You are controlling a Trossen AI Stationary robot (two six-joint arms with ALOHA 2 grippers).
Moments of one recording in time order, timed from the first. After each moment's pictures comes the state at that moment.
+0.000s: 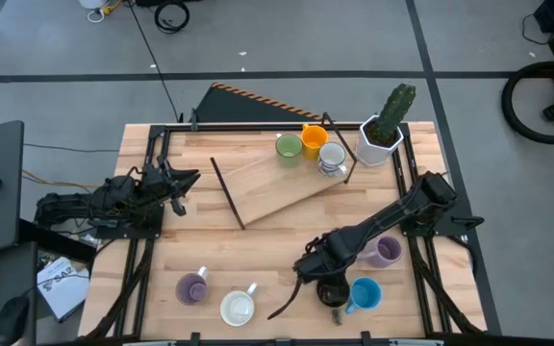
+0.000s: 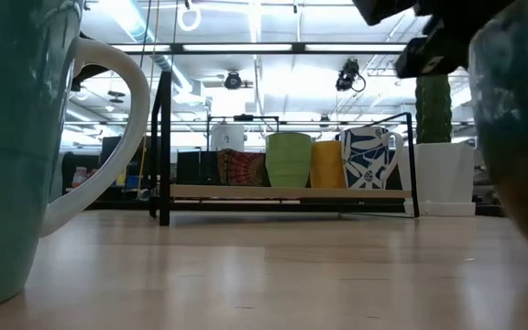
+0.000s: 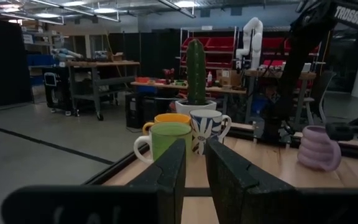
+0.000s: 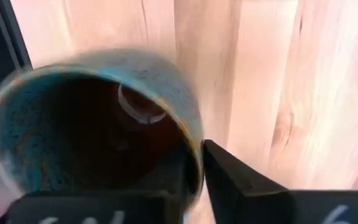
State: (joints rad) left arm 0.01 0.05 0.14 0.05 -0.43 0.01; right arm 0.46 1.93 1.56 -1.18 -0.20 0.49
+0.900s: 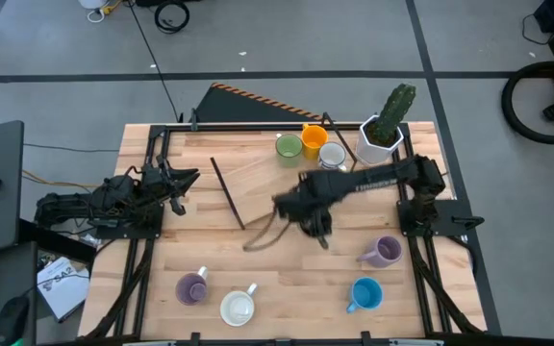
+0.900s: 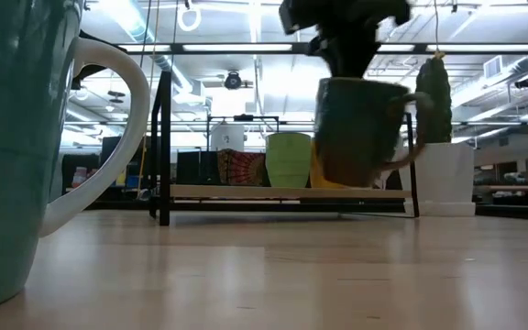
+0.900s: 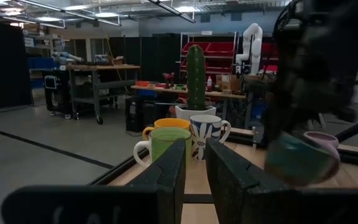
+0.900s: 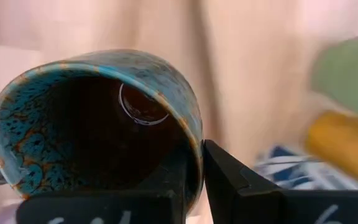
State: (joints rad) left arm 0.01 0.05 0.14 0.07 -0.43 0.01; right arm 0.11 1.93 1.84 -1.44 0.24 -0.06
